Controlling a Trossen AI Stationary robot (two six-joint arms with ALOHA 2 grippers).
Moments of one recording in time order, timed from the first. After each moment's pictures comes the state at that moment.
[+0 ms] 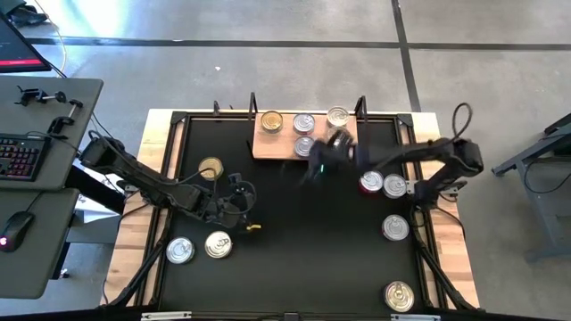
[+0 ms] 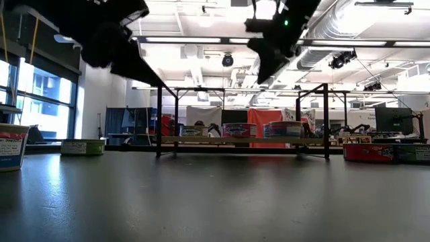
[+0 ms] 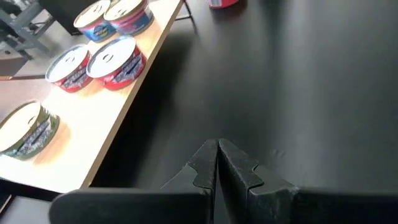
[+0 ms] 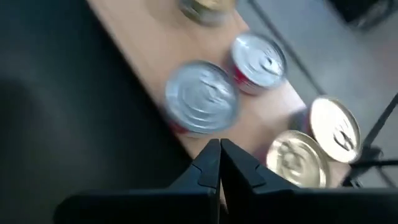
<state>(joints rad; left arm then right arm) -0.38 1.38 0.69 -0.06 -0.72 -0.14 -0.02 1.59 1.26 -0.73 0.63 0.32</state>
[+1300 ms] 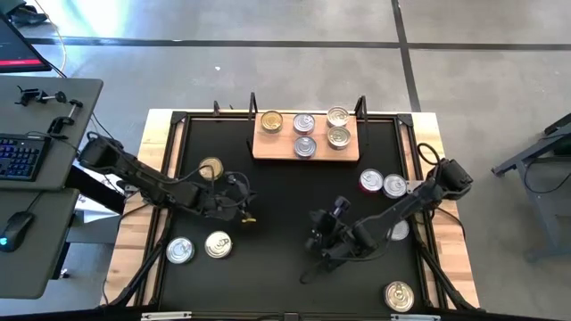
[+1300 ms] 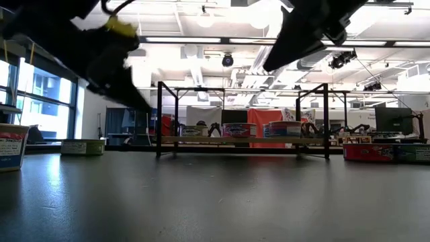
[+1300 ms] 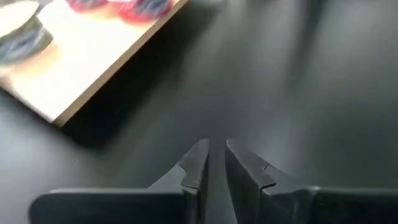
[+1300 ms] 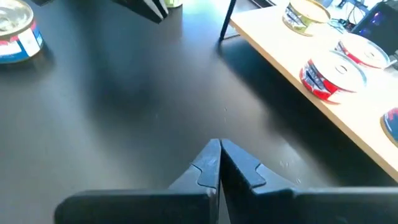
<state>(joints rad) -0.32 1.35 0.54 0.02 -0.68 -0.46 0.55 1.79 1.26 -0.67 0.92 0.89</state>
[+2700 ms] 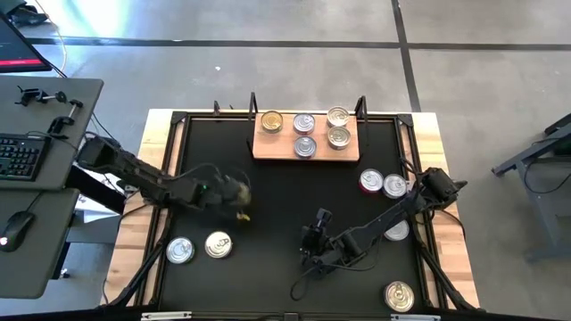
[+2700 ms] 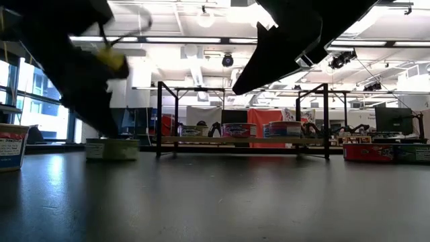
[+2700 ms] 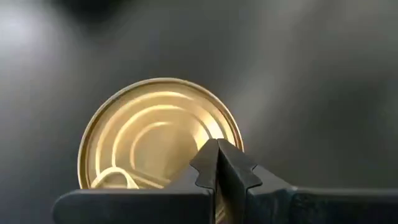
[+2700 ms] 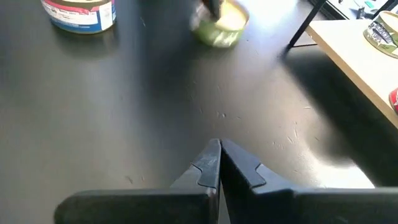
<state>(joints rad) -0.29 1.34 0.53 -0.26 -0.44 -0.77 0.55 1.93 1.26 -0.34 0.83 0.60</state>
